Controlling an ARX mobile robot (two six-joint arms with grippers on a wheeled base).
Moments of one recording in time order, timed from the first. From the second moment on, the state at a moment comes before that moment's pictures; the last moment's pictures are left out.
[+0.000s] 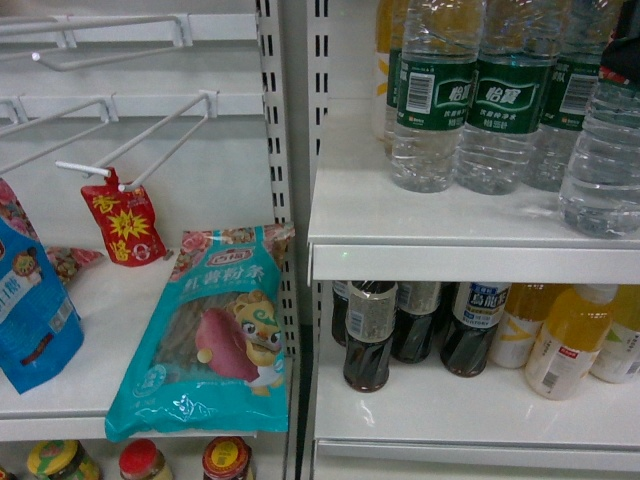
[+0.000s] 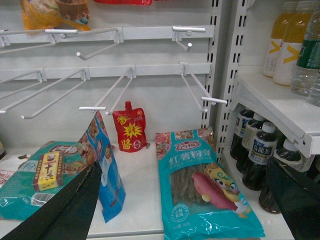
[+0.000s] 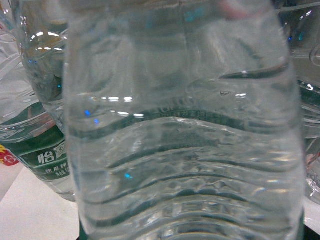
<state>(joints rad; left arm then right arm) 0.00 0.01 0.01 0.00 0.00 0.00 0.07 1.58 0.91 0.41 -0.05 0.14</state>
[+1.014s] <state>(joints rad) 0.00 0.01 0.01 0.00 0.00 0.00 0.06 1.64 0.94 0.46 -0.04 0.15</state>
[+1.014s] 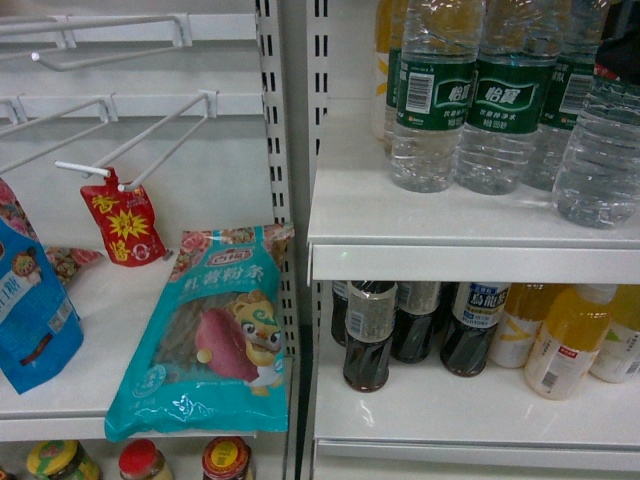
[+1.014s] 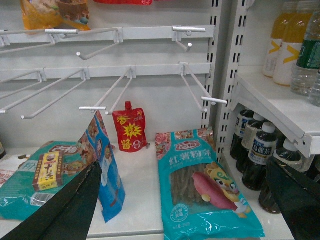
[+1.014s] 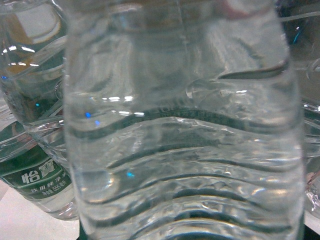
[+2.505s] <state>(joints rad) 0.00 0.01 0.01 0.00 0.00 0.00 -0.01 0.97 0.57 0.37 -0.07 -0.10</state>
